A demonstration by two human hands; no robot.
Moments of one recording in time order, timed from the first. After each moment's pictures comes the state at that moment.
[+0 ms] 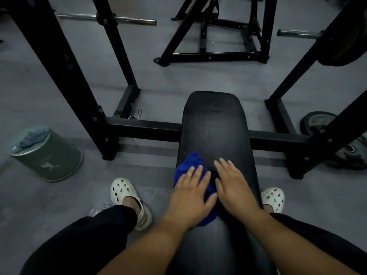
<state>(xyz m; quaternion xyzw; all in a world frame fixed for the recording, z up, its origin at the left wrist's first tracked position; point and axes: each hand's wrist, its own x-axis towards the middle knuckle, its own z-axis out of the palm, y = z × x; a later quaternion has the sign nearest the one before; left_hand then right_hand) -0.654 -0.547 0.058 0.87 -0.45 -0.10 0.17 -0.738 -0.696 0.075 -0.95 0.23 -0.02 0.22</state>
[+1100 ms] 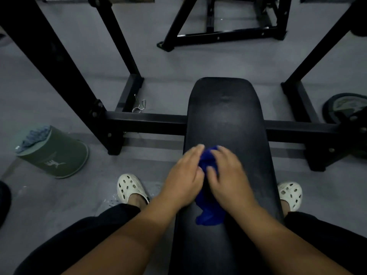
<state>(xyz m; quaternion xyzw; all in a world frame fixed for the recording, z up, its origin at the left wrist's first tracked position) -0.587 -0.566 0.071 0.84 -0.39 -0.19 0.33 -0.686 -0.680 0.067 -0.92 0.25 -0.12 0.29</state>
